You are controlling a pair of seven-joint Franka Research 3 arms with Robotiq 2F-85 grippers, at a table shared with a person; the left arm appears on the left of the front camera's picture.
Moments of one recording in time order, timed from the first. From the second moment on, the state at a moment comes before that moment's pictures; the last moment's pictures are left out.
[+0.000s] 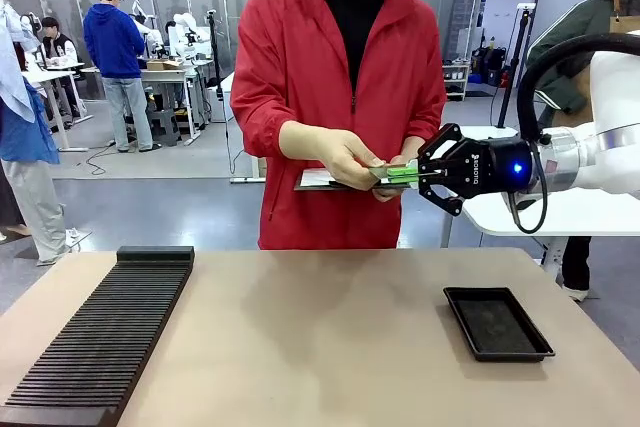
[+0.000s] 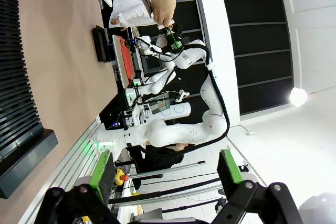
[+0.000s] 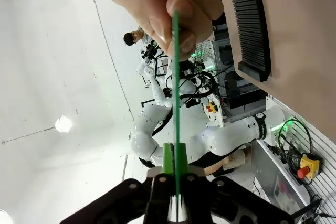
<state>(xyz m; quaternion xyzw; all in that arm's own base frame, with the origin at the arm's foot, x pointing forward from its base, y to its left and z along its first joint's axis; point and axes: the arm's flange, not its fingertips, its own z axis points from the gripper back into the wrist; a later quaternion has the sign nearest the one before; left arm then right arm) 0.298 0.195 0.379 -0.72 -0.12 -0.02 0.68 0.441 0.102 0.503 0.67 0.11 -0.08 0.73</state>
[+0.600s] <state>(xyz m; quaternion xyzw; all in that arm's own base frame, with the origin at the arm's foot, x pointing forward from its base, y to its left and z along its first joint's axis) 0.298 0.195 0.379 -0.72 -0.12 -0.02 0.68 0.441 0.102 0.503 0.67 0.11 -0.08 0.73</state>
